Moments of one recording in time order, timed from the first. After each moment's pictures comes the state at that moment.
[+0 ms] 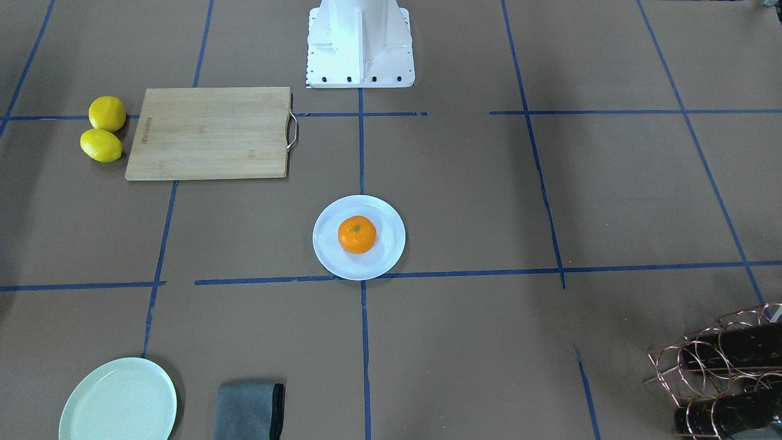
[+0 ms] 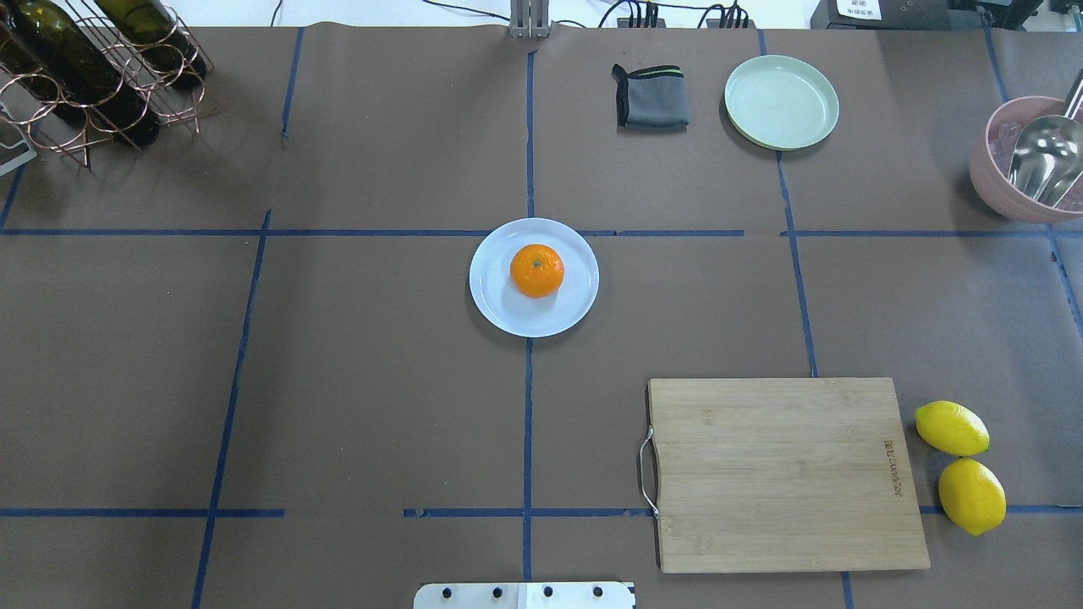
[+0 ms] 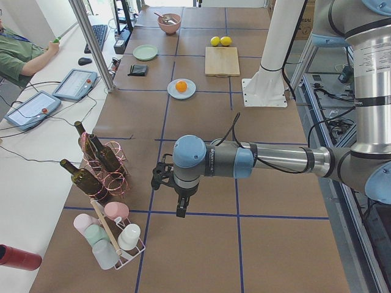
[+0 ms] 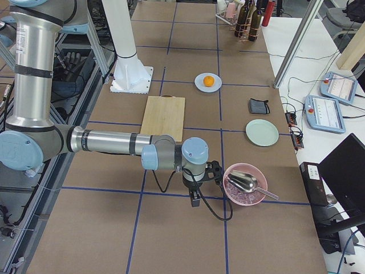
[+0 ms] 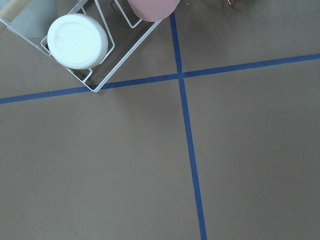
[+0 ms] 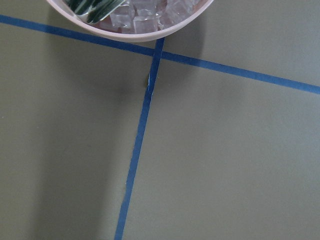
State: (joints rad) left arm -1.65 -1.40 -1.82 -1.56 -2.35 0.15; right arm 1.54 -1.72 1.68 -1.48 2.28 -0.14
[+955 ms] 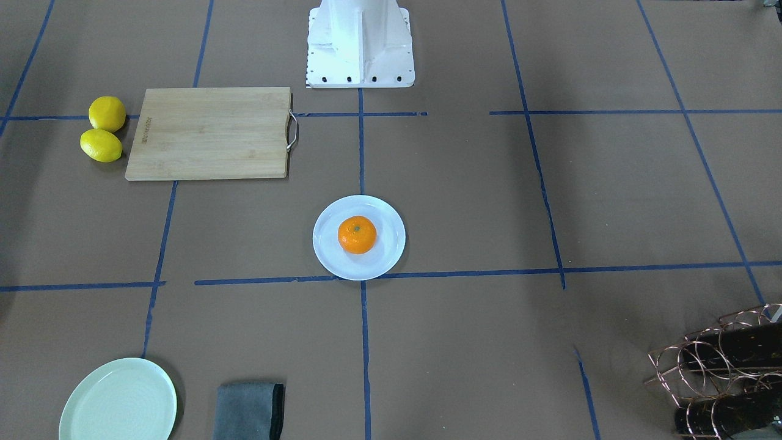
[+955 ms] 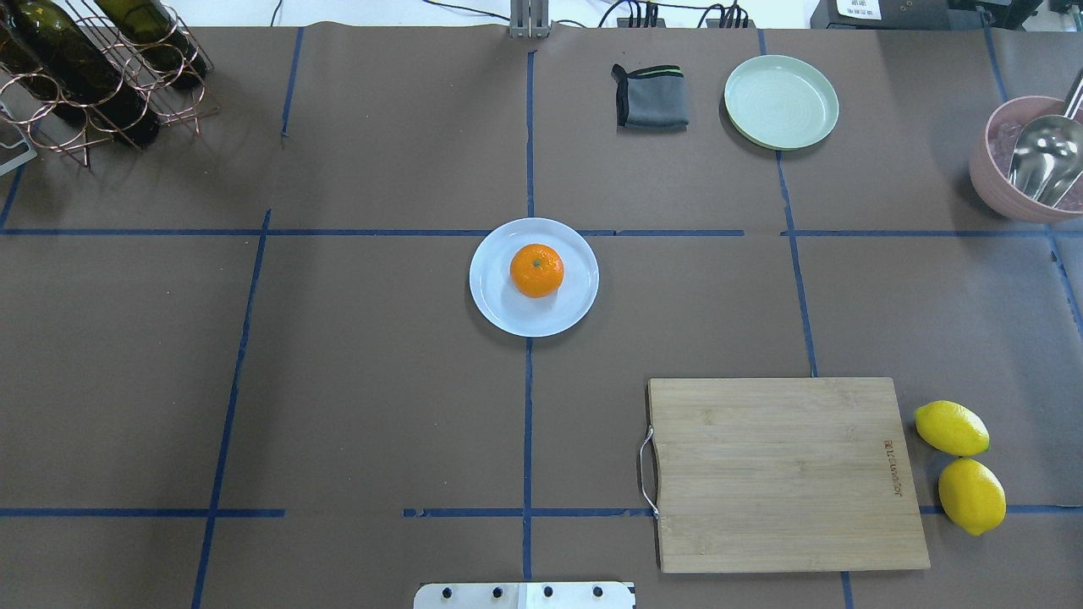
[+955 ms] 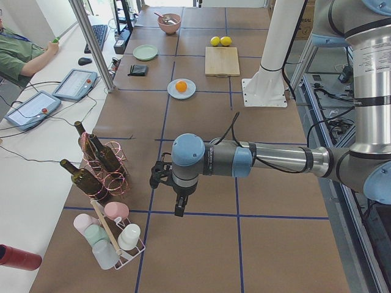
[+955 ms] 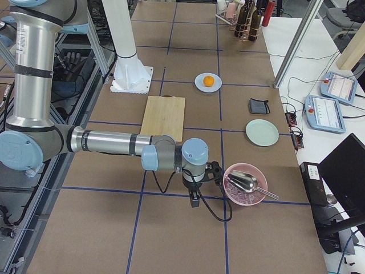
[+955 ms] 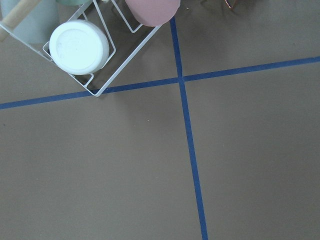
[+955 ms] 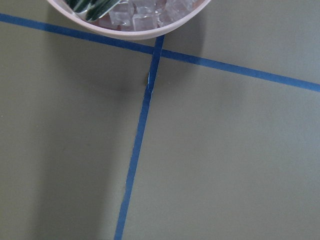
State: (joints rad) left arm -1.65 -1.41 -1.82 -1.56 -2.34 0.15; right arm 1.54 -1.72 1.67 -1.48 2.28 -0.14
